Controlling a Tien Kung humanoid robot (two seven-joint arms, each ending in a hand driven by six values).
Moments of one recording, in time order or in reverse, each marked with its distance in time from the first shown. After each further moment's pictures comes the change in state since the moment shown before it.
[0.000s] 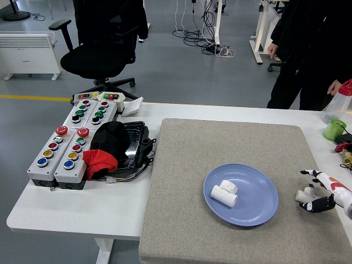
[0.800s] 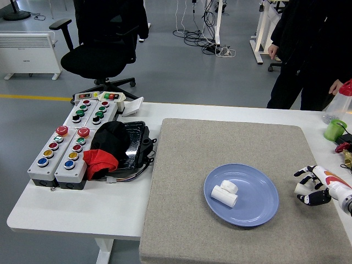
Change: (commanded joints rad) left arm -0.010 0.005 0.022 0.000 -0.030 0.004 -0.001; right arm 0.046 -0.024 -0.076 -0.009 -0.002 -0.088 0.056
